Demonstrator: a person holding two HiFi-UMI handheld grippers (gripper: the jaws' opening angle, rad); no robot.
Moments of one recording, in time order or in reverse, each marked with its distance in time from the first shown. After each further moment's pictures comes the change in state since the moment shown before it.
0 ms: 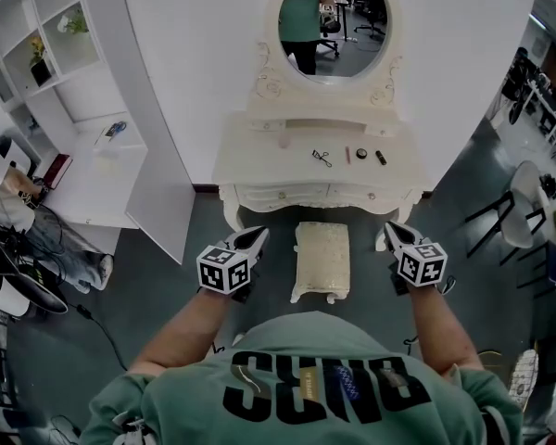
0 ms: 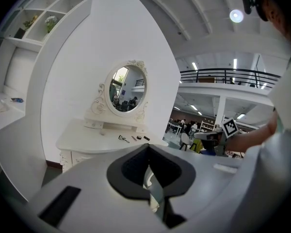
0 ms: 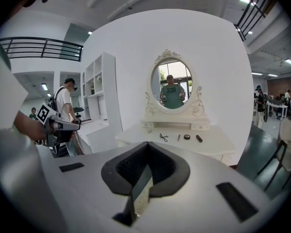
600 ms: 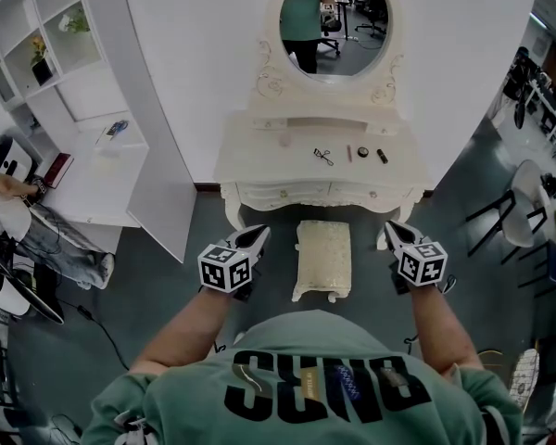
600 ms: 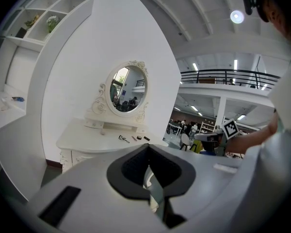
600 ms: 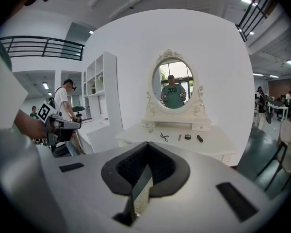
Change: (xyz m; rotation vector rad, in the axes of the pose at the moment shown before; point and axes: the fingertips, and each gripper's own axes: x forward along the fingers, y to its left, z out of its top) left arm 0.001 0.001 0.000 -0.007 -0.006 0.001; right arm 0.002 0.003 -0.002 -0.012 0.002 0.005
